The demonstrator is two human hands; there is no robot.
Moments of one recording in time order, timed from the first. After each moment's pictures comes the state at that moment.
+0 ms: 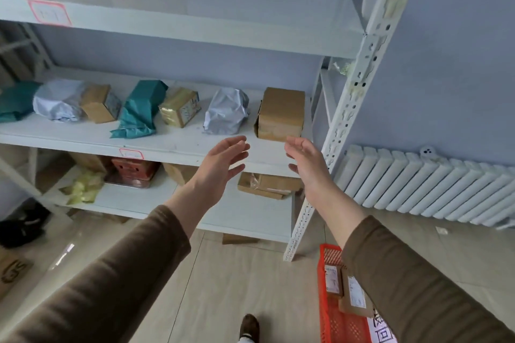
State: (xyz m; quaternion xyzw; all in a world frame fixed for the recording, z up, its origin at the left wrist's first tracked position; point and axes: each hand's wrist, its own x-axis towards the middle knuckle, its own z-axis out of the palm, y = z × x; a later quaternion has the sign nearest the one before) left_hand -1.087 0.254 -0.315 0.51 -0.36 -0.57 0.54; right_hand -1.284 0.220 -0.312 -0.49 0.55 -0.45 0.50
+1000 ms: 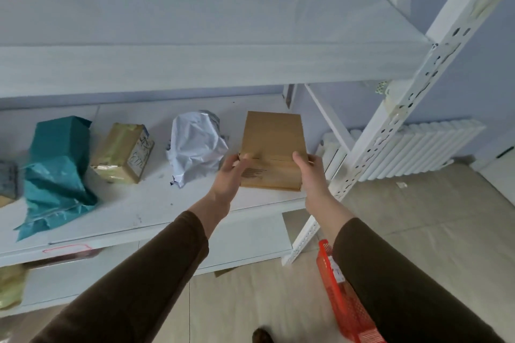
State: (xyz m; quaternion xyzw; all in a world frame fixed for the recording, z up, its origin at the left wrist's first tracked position) left_hand -1.040 0.005 -0.400 0.52 -0.49 -0.59 0.37; right_hand -1.233 0.036 -0.386 -0.25 0.70 -0.51 0.43
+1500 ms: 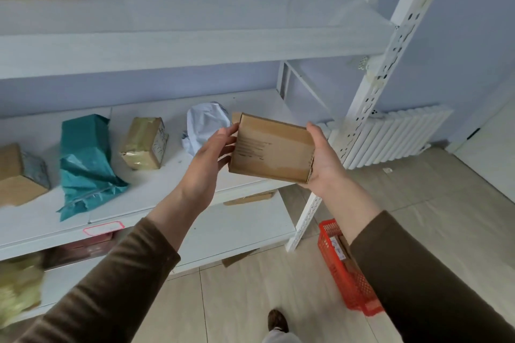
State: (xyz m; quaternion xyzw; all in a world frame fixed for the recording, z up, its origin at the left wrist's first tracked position) left_hand -0.935 0.107 -0.314 0.39 -0.54 -0.61 0.42; right_hand -1.155 0.147 -0.295 -0.17 0.60 -0.56 0.54
